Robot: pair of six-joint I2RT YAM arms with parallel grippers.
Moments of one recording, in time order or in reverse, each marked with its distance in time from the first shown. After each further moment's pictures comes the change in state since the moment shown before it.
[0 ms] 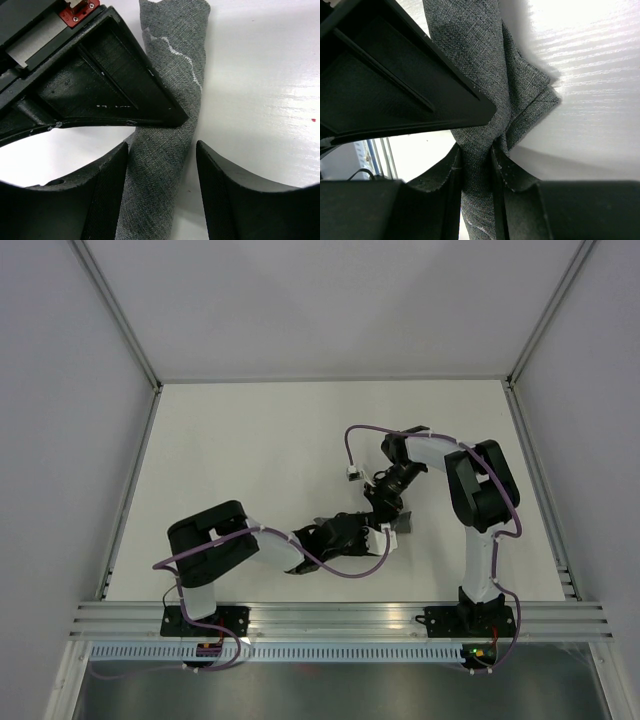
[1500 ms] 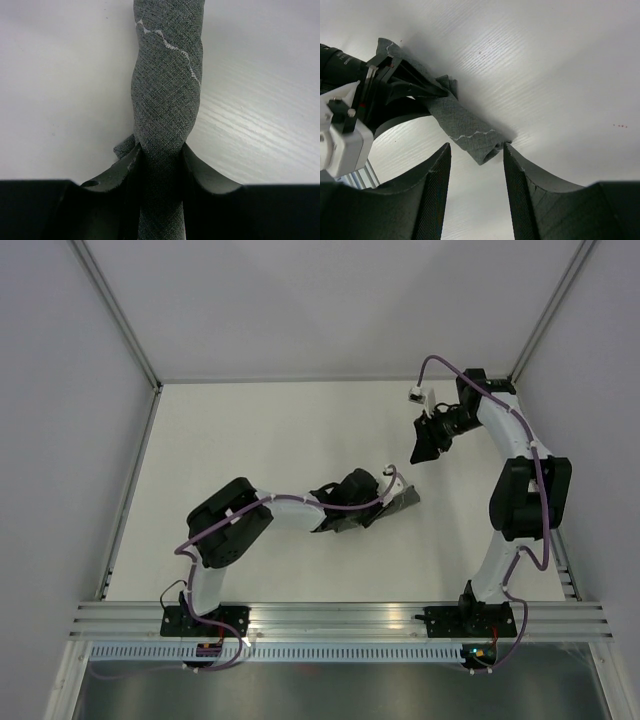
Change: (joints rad) left arm 0.160 0.153 0.373 -0.382 0.190 -0.422; right arm -0.342 -0.154 0.333 -0.071 -0.023 0.172
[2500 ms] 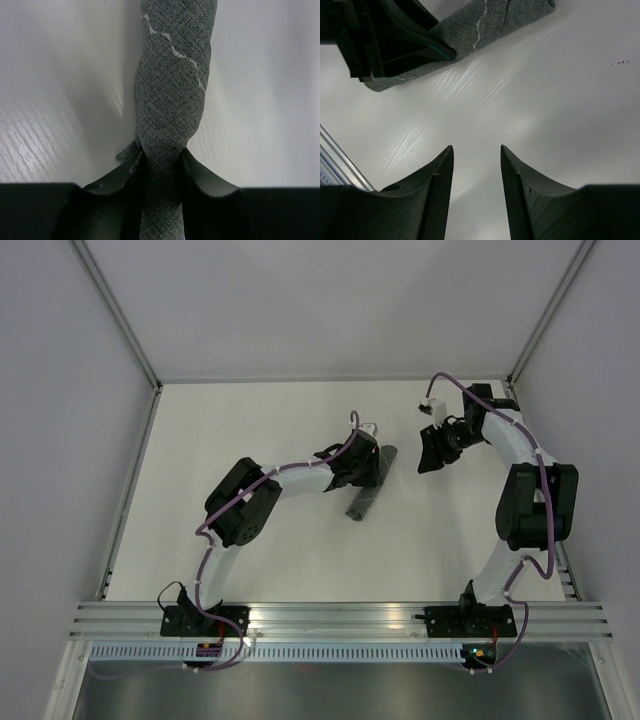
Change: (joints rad) left arm 0.168 0.212 0.412 -0.340 -0.087 -0.752; right arm -0.059 -0.095 -0.209 0.187 0.119 0.210
